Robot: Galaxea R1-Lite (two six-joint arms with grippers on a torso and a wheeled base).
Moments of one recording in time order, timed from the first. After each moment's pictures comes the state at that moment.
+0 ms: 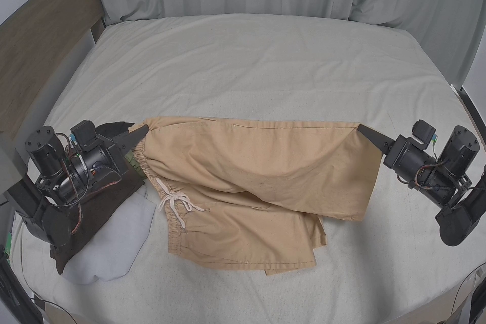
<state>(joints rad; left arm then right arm) -0.07 1.94 -0.52 -1.55 -0.61 -0.33 0.23 1.85 -0.44 -1.55 0.42 0.60</state>
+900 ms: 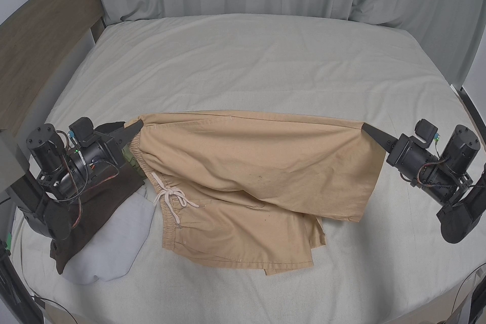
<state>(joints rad) -0.03 1.97 -0.57 -1.55 -0.57 -0.33 0.19 1.85 -0.44 -1.55 0.43 0.58</state>
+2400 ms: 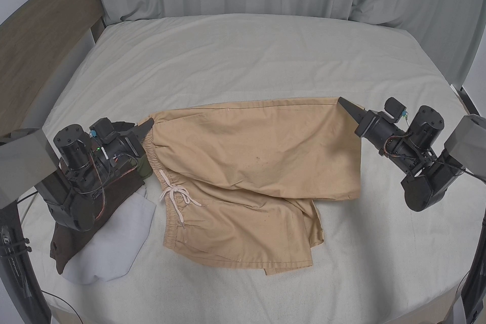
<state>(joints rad) -0.08 2.16 -0.74 -1.55 -0.40 -0.38 0.20 2.15 -0.87 -1.54 0.43 0.50</state>
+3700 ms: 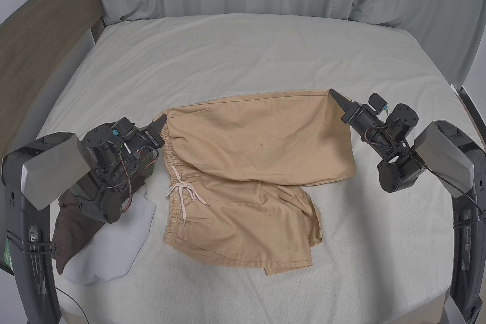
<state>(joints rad) -0.14 2.37 -1.01 -1.55 -0.24 -0.51 0.14 2.46 -1.34 -1.50 0.45 0.60</state>
